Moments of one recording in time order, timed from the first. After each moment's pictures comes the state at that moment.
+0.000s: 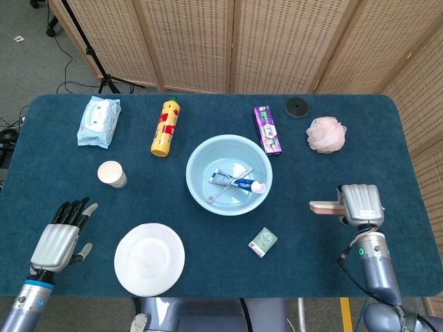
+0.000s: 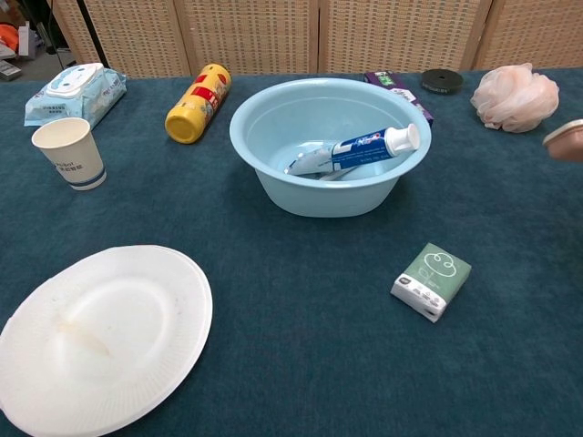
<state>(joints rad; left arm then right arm) -0.19 -1.19 0.03 -1.84 1.44 1.34 0.36 0.56 -1.17 0.17 -1.93 -0.76 1.29 -0.83</state>
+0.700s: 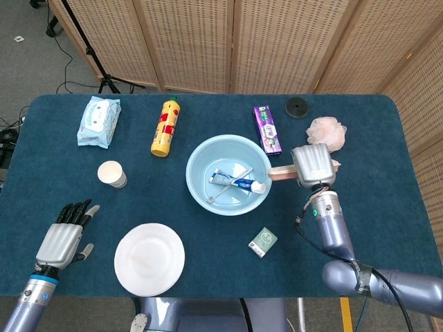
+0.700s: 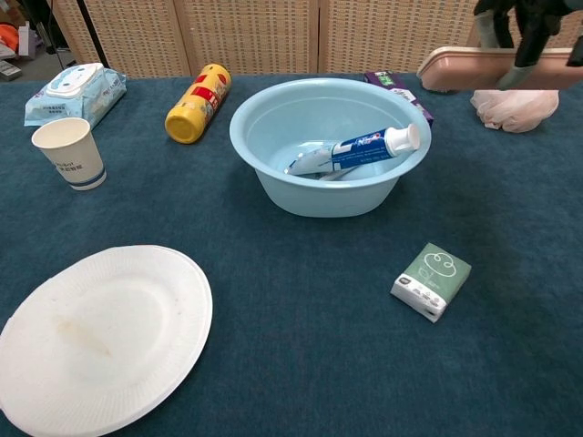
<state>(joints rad) -0.22 -1.23 0.02 -1.77 1.37 1.27 0.35 0.87 -1.30 0.32 -1.81 -0.57 1.22 -0.99</state>
